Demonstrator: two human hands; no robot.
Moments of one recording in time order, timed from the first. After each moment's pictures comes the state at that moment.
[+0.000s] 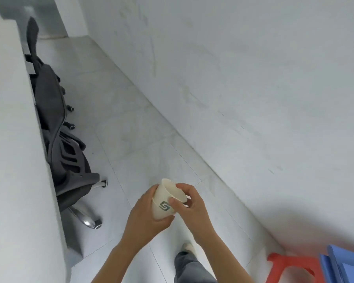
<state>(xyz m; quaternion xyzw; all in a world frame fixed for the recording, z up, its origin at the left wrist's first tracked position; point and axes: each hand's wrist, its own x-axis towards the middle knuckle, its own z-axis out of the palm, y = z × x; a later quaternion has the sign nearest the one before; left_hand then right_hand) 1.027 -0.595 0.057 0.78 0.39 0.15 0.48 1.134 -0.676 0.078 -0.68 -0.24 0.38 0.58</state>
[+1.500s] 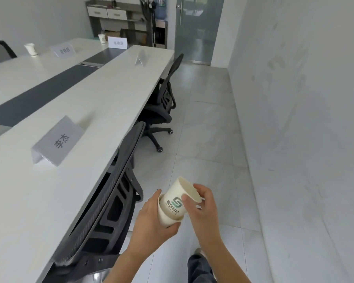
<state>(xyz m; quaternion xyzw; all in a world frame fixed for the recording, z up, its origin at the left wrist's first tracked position) 1.167 -0.159 0.071 0.59 0.66 0.34 0.33 1.291 -0.142 0.102 -0.56 -0.45 0.48 0.51</state>
